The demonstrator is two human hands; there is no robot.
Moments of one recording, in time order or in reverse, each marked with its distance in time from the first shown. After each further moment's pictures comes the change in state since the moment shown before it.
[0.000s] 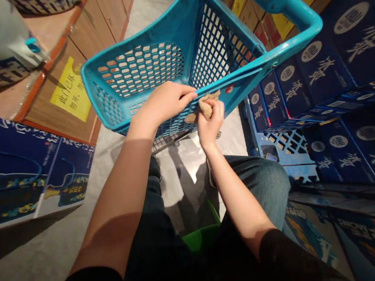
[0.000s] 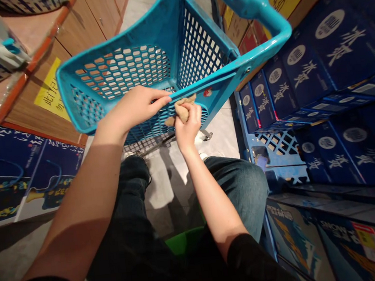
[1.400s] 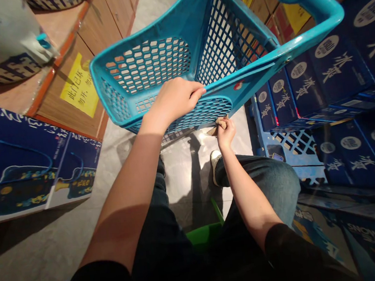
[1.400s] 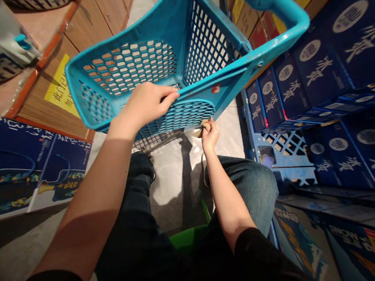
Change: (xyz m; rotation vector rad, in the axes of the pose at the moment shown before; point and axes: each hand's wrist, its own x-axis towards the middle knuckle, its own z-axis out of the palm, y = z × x) left_hand -0.003 0.001 0.010 -0.019 0.068 -0.033; right_hand -0.034 0.116 -0.036 -0.174 -0.068 0.258
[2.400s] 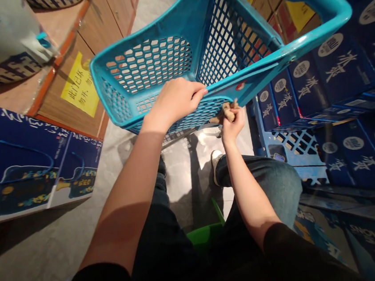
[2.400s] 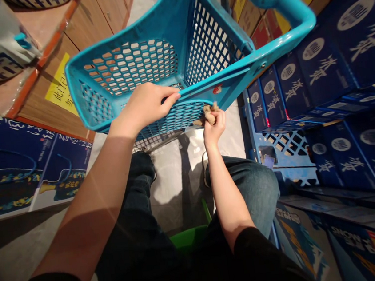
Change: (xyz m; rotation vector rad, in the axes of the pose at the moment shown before) left_hand -0.003 -0.002 0.002 -0.018 0.016 0.026; right_hand 0.029 -0.030 -0.013 0.063 0.102 -0.129
